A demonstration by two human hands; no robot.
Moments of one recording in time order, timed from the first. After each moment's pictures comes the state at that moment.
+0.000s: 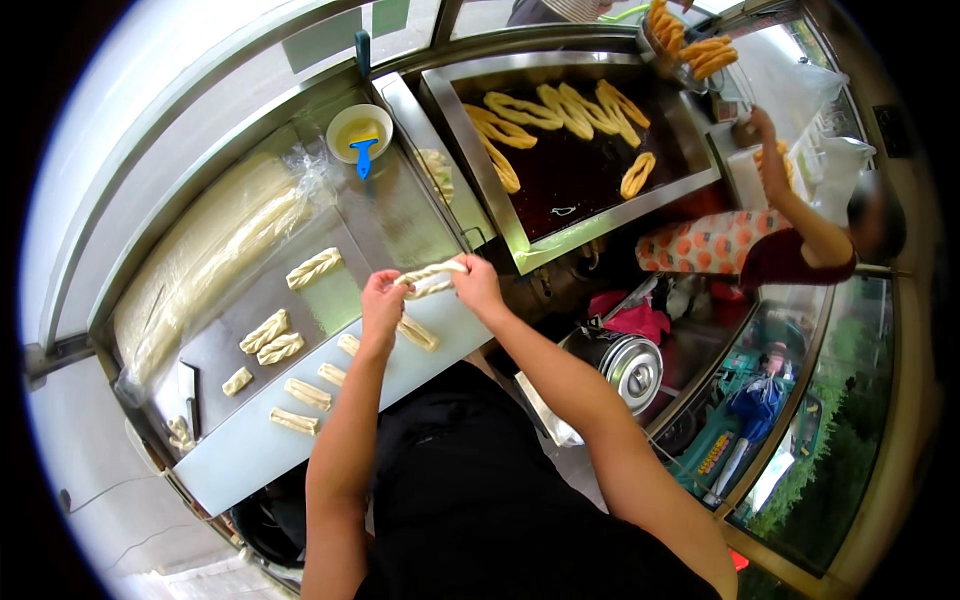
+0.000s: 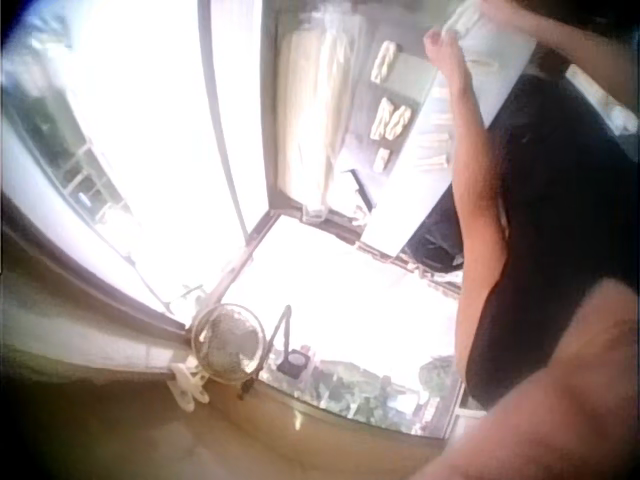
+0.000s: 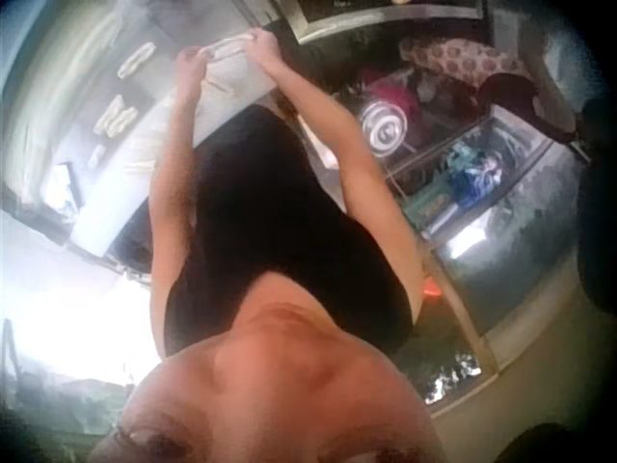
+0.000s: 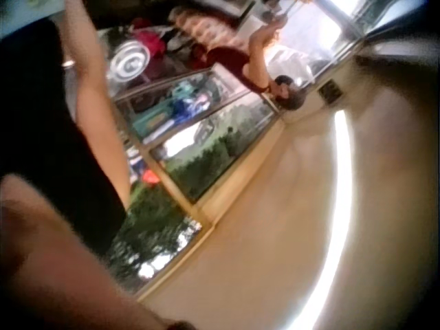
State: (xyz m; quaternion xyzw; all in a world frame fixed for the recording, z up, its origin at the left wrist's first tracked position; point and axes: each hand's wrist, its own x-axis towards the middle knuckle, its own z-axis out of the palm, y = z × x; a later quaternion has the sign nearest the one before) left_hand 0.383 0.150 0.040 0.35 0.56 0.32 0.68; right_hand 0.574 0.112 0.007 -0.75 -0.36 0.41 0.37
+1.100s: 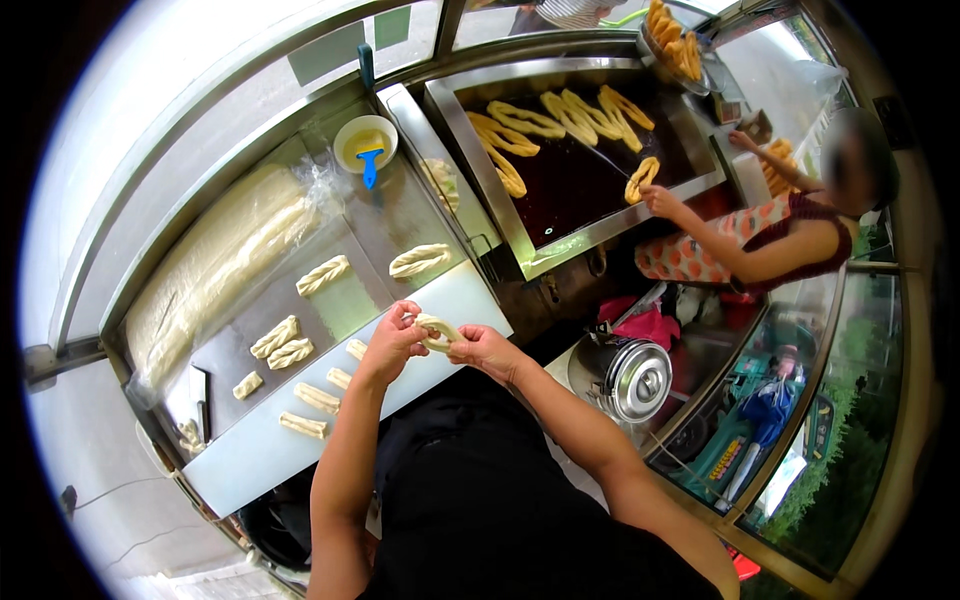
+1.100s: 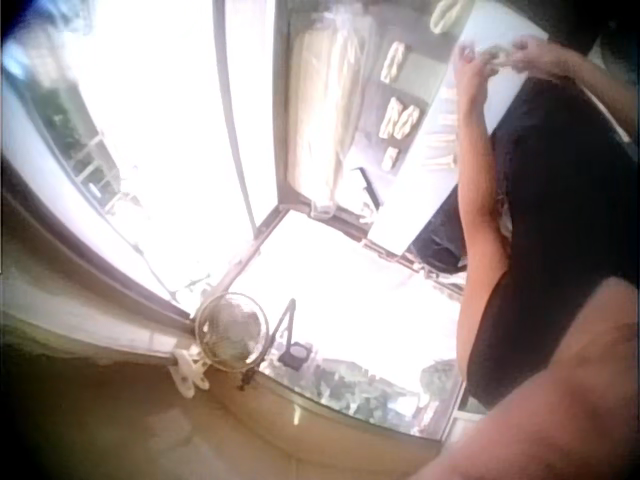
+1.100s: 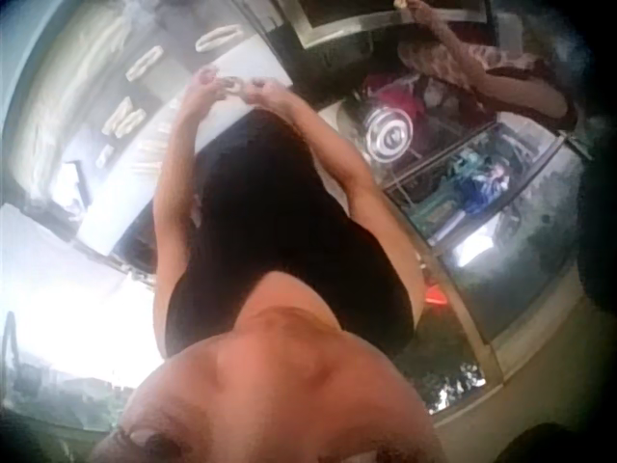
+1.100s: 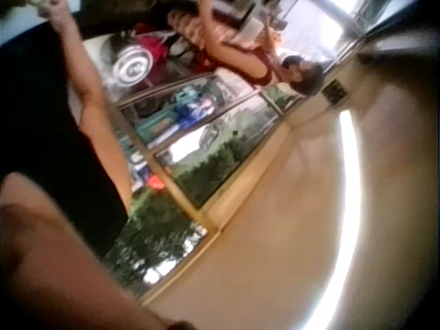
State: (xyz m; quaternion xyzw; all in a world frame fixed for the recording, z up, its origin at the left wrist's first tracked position) left_hand 0.354 0.121 0.098 0.28 0.38 0.21 0.86; right_hand 0.561 0.024 0.050 -0.46 -0.15 0.80 0.35
